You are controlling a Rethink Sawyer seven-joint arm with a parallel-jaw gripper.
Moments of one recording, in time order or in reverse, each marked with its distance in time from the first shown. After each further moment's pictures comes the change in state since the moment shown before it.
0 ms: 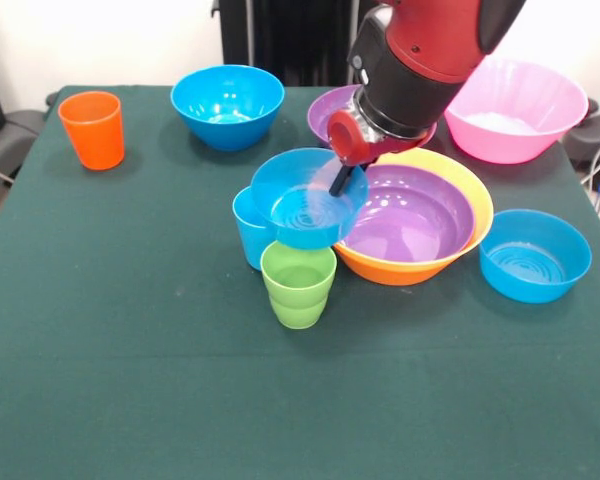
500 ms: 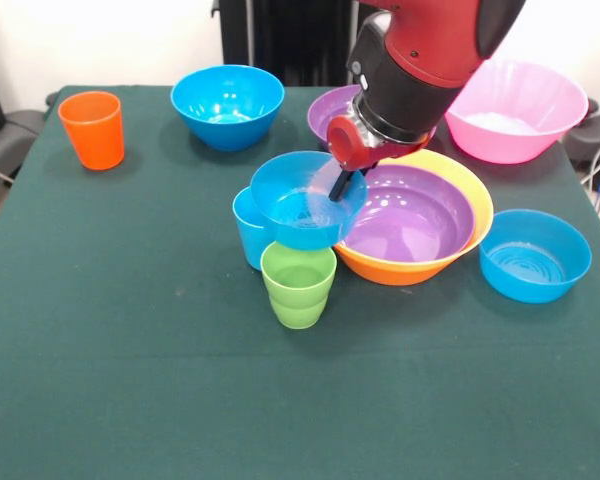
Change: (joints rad) arm 0.000 0.008 0.000 0.001 0.000 -0.019 0.000
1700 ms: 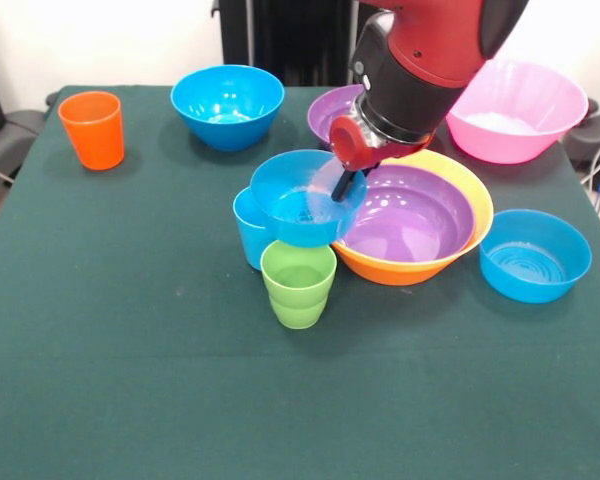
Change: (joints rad) arm 0.006 0.000 0.000 0.000 0.000 0.000 0.000
